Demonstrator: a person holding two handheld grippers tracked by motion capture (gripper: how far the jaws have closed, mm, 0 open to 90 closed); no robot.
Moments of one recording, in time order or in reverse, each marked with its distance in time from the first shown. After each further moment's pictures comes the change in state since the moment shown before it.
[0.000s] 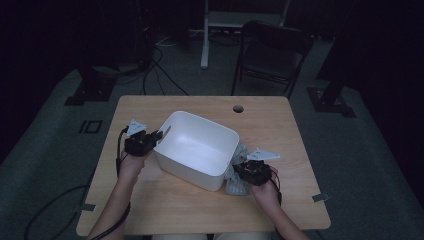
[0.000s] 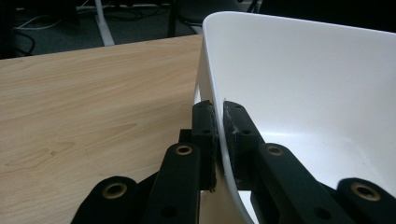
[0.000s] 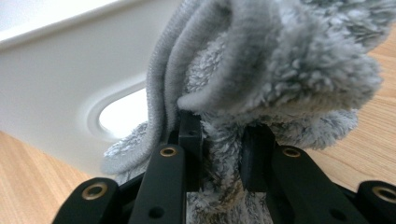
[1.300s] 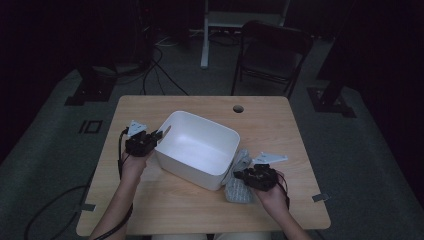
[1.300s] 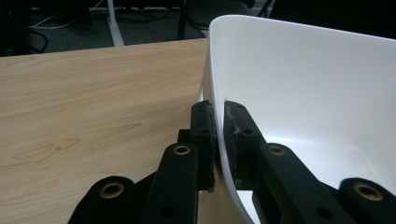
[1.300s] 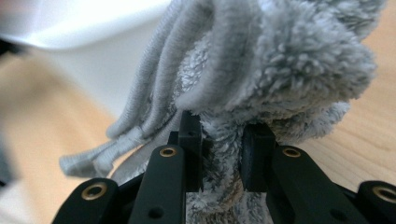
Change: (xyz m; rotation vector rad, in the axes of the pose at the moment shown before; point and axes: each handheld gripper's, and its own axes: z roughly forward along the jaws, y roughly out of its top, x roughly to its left) left arm -0.004 -0.002 0.001 -0.019 0.041 -0.034; right arm 0.010 0.001 -0.034 0.034 0.099 0.016
